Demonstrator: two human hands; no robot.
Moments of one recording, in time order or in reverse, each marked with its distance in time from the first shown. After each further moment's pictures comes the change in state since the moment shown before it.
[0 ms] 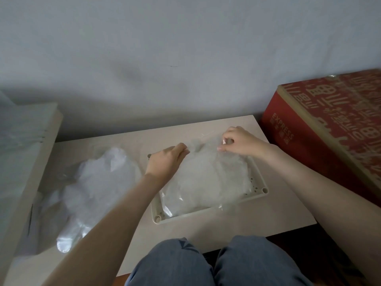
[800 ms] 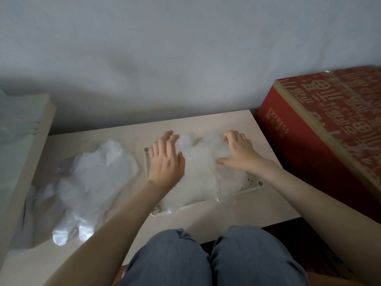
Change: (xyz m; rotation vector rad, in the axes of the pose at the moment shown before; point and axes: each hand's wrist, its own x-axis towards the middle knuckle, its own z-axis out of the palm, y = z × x) left_hand -0.026 0.019 0.011 0.054 0.306 0.018; right_hand -0.042 -0.001 0.038 -0.144 0.179 0.047
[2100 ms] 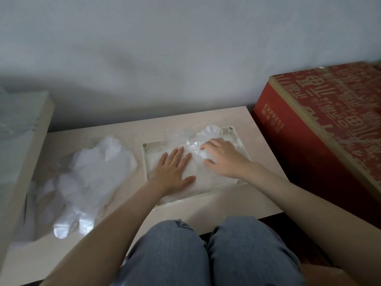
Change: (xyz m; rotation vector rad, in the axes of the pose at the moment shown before) left_hand -0.025 -0.007 0.012 0.208 -0.904 0.121; right_hand -0.024 -0.034 0.002 -0.043 -0.085 -0.263
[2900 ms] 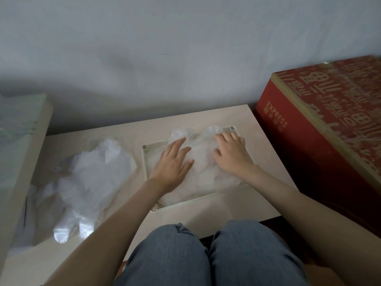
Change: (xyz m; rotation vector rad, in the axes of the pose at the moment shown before) left_hand -0.001 0.001 -0.024 -0.287 0.317 0.019; right_hand 0.013 0.020 0.021 -0.145 0.211 0.267
